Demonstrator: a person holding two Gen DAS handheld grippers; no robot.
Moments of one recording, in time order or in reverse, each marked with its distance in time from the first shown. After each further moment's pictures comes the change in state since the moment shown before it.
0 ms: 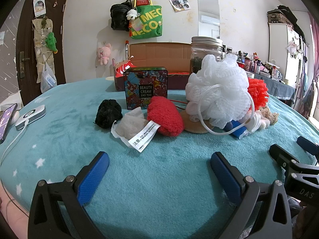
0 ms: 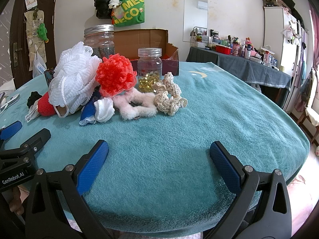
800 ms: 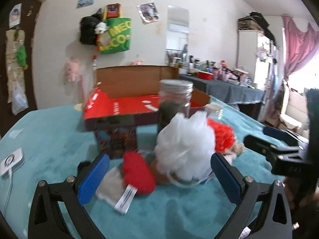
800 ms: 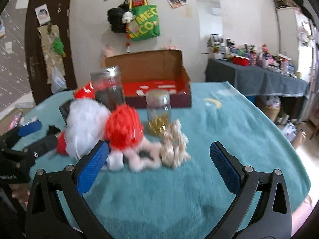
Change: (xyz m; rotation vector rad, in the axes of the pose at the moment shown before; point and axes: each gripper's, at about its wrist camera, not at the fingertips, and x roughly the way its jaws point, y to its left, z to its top) left arm -0.012 -0.006 0.077 0.088 -0.061 -0.270; right arm -0.001 -0.023 0.072 0.000 -0.064 0.195
